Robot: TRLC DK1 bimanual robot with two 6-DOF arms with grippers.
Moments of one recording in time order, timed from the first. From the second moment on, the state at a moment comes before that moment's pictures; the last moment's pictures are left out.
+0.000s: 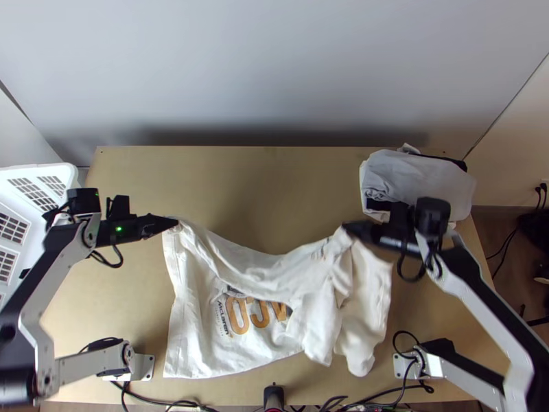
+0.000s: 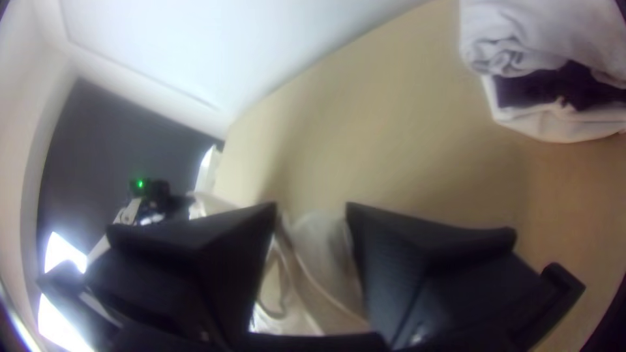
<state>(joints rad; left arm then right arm) 0.18 1.34 0.89 -0.50 0.90 -0.21 0.22 1.17 0.75 -0.16 -0.62 0.62</state>
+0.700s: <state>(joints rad) 0.18 1.32 0.80 -0.41 0.85 -0.28 0.27 1.17 1.03 -0.81 -0.58 0.74</state>
